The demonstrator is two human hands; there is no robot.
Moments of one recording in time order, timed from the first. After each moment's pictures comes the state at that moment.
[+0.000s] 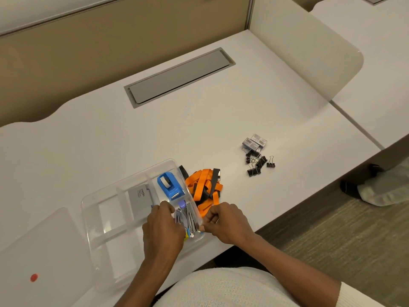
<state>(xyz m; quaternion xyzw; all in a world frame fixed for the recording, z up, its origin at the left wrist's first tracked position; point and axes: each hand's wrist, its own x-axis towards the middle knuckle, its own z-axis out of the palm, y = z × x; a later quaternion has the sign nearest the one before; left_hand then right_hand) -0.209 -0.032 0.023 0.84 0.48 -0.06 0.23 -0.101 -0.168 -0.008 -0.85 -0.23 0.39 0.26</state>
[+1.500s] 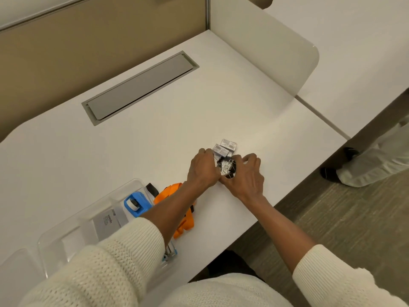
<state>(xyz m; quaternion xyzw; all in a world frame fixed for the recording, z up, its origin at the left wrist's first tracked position) 0.038 -0.076 -0.016 0.93 0.19 -0.12 0.28 0.055 -0.219 -0.049 -0.98 -0.11 0.07 0.18</state>
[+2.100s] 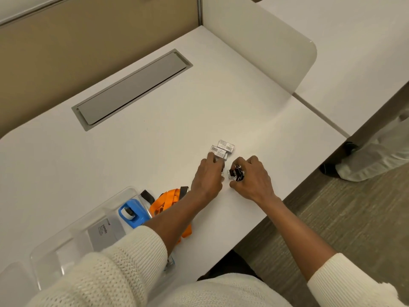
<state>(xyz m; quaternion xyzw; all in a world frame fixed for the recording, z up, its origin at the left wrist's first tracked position) 0.038 -0.093 -0.035 0.96 0.08 -0.10 0.24 0.080 -0.249 -0.047 -0.95 -0.14 0.15 0.22</state>
